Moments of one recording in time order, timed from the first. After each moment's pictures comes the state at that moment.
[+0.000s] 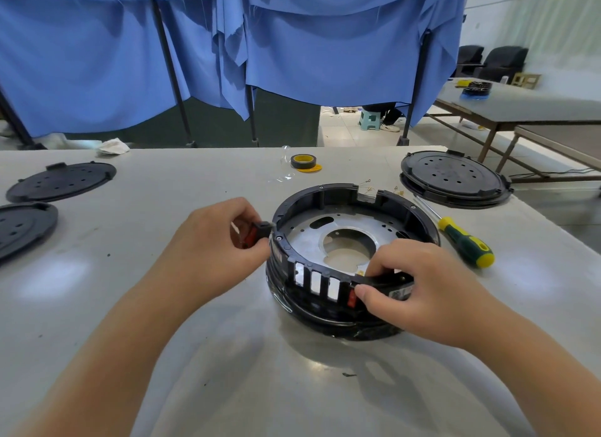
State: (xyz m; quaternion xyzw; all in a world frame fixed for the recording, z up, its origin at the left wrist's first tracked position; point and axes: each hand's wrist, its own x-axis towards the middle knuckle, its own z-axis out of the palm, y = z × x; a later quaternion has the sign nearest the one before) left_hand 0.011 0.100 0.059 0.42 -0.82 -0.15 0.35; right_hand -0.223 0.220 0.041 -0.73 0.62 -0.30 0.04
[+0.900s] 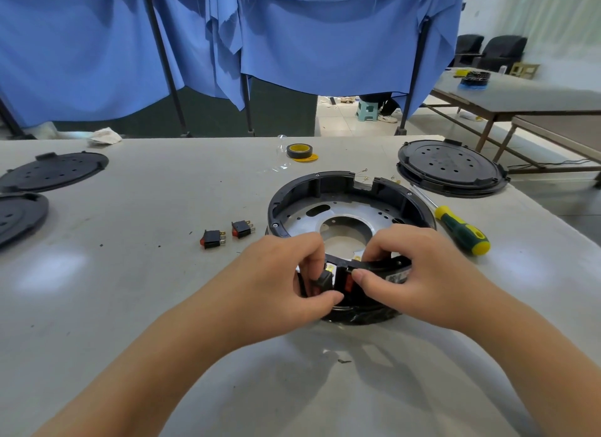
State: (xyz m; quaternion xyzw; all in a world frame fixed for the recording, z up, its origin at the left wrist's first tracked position) left_hand -0.019 0.143 0.044 0.27 -0.91 -0.23 0.23; right_hand -0.226 0.216 0.039 -0.72 0.61 -0.32 0.05
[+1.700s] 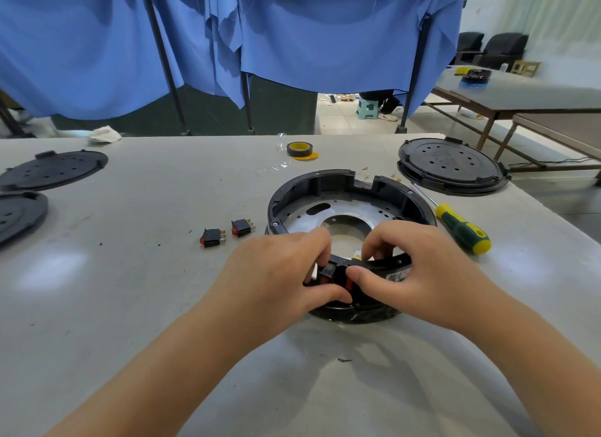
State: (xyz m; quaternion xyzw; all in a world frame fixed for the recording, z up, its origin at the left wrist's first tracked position) left_hand -0.026 0.144 0.040 0.24 -0.92 -0.01 0.30; right_hand -0.223 0.217 0.040 -0.73 0.60 -0.33 0.02
